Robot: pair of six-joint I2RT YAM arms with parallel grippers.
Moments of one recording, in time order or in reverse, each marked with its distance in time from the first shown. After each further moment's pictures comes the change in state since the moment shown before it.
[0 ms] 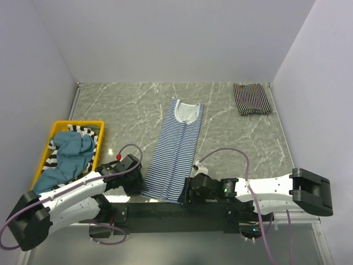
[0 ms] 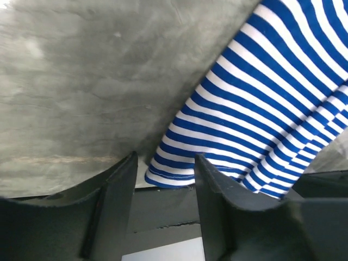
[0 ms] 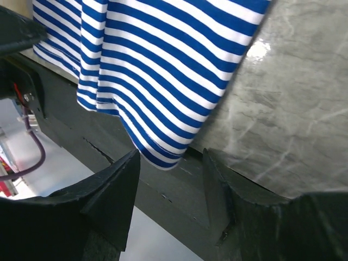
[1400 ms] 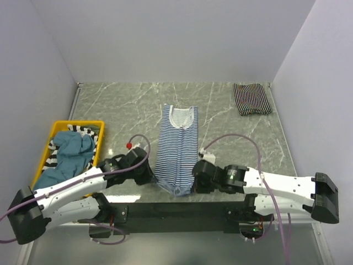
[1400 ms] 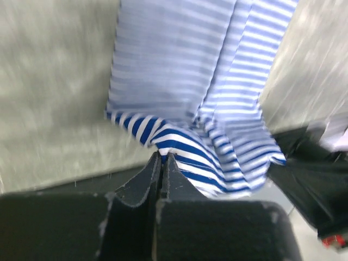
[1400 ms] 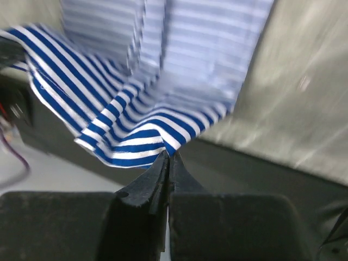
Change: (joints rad) left arm -0.162 0.004 0.152 0.094 -0.029 -0.041; right arm -0.044 -0.104 0.298 -0.588 0.089 -0.092
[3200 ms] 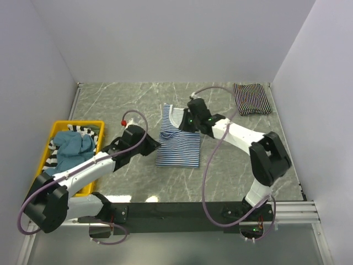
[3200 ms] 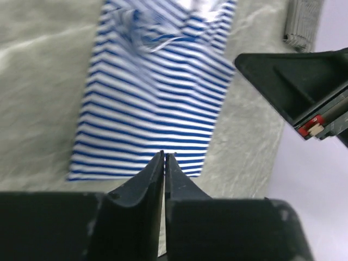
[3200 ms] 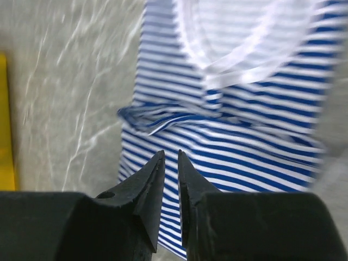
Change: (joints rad) left arm 0.320 0.252 0.101 0.494 -0.023 0.096; right arm -0.659 0.662 0.540 0.420 -0.145 -0.541
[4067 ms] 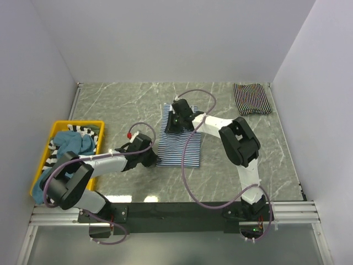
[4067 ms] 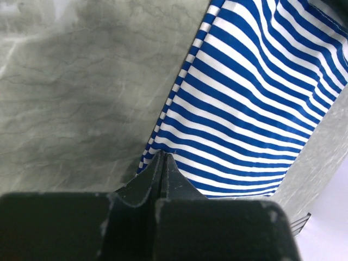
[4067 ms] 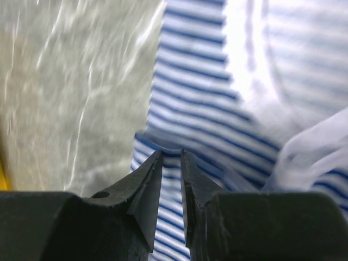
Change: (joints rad) left arm -0.026 0.247 -0.104 0.079 -0.005 -0.062; right arm 0.042 0.411 0.255 0.064 -0.156 0.023
